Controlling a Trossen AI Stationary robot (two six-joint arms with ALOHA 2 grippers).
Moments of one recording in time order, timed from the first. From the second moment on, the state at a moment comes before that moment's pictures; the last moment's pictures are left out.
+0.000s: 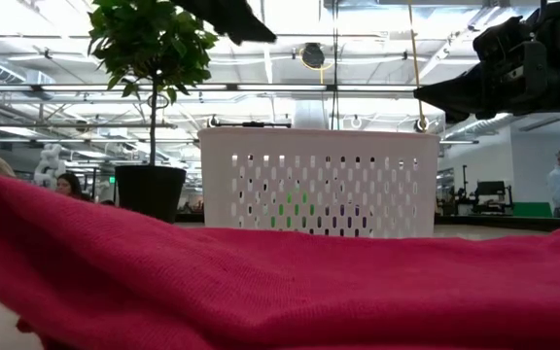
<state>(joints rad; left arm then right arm) 0.37 1.45 1.39 -0.44 0.34 0.48 -0.20 0.63 0.02 0.65 -0.16 -0.09</state>
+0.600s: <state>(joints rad) 0.38 1.83 1.65 -0.71 0.38 0.80 -0.20 0.64 0.02 0.64 -0.16 -0.09</state>
